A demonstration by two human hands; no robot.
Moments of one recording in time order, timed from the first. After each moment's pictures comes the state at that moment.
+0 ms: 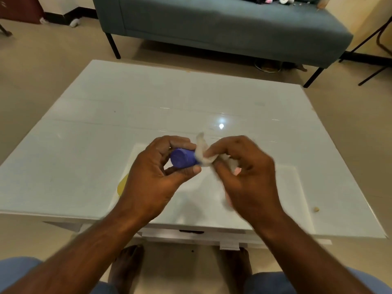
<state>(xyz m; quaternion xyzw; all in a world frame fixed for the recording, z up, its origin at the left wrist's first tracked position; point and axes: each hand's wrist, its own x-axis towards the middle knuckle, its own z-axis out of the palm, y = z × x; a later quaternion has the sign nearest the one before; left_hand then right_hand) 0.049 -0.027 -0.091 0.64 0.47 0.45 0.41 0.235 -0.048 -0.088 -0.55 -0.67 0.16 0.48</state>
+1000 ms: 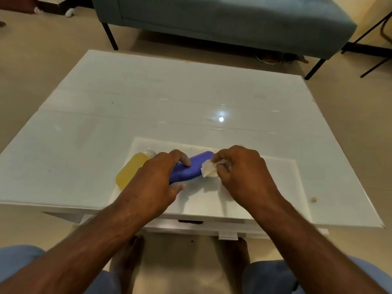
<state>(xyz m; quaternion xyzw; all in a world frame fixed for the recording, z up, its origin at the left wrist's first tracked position) 0.042 -0.033 -0.122 0.75 0.58 0.17 0.28 0.247 -0.039 -0.100 -0.71 -0.66 0.20 0.14</state>
